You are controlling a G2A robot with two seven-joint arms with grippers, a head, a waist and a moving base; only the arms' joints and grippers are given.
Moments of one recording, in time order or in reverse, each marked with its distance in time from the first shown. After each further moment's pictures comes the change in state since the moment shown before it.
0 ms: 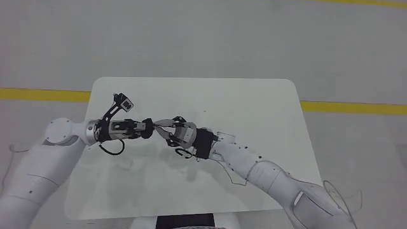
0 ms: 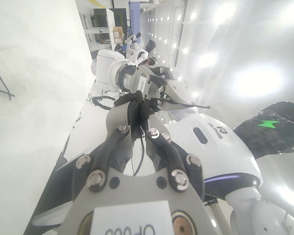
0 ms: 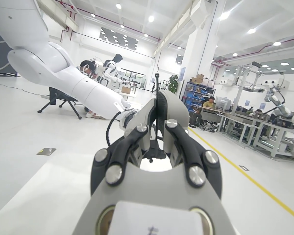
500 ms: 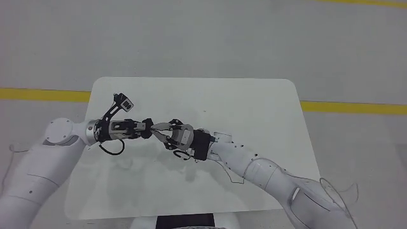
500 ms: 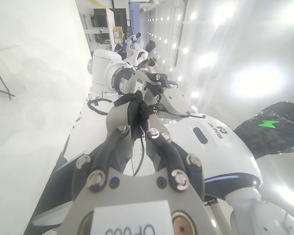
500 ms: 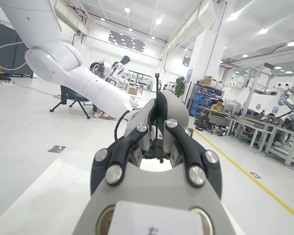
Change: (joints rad) left arm 0.000 0.000 0.000 0.000 0.000 0.000 0.000; right arm 0.042 -0.021 -0.067 0.056 0.014 0.000 -0.045
